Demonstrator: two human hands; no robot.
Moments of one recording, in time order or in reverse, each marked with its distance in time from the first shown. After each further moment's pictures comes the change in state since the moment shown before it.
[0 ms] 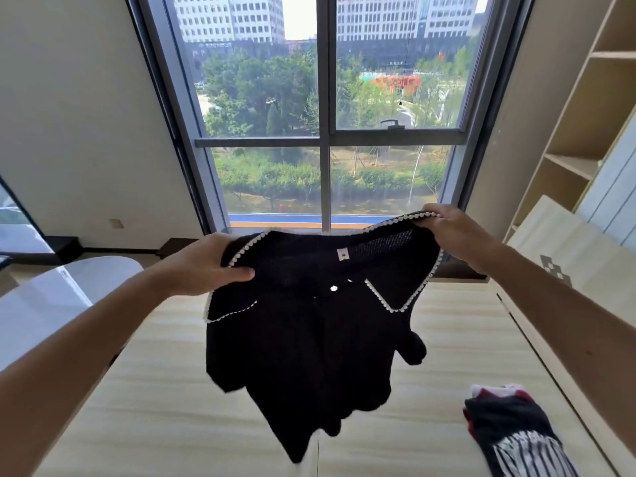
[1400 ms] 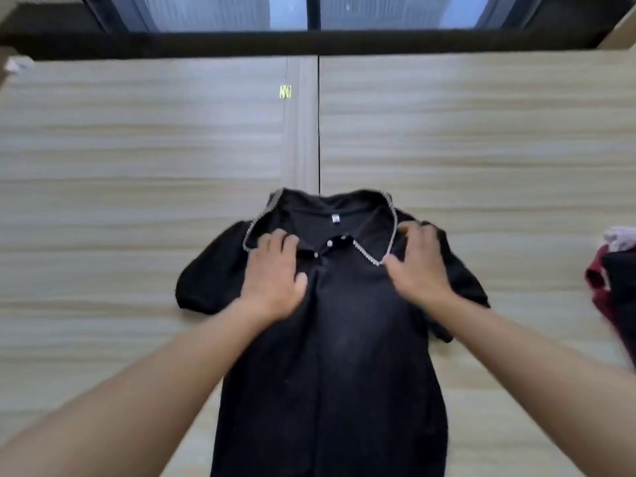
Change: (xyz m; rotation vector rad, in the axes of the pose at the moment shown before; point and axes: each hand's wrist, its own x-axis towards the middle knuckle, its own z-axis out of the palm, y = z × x) left_hand 0.190 -0.464 0.638 0.447 -0.117 -0.229; right_hand 0.091 0.618 0.490 -0.334 0.033 0.361
